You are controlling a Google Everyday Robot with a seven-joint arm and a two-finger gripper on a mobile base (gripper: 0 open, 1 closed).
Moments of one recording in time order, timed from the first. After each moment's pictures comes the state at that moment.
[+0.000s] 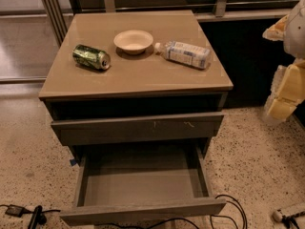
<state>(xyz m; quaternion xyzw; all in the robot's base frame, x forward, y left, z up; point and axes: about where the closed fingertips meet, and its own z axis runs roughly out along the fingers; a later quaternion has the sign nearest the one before) 0.438 -0.214 0.987 -0.60 0.78 -0.05 0.18</state>
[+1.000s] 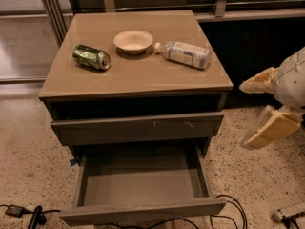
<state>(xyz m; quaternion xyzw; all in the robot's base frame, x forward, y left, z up) 0.408 -0.195 0.921 -0.62 0.75 0.06 0.23</state>
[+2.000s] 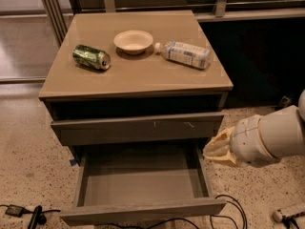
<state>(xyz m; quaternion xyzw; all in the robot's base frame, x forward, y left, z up) 0.402 -0.149 0.788 -0.61 0.73 0.12 0.28</state>
